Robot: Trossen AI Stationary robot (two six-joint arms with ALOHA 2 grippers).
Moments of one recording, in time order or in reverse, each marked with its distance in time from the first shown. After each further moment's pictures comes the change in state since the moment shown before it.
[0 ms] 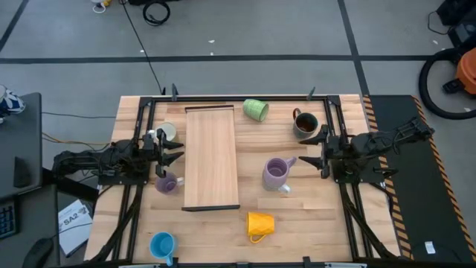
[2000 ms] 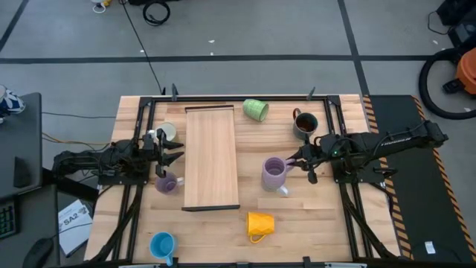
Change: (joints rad) left arm 0.000 0.000 0.000 0.000 0.000 0.000; right arm -0.229 0.312 0.036 -0.047 -0.399 -0.051
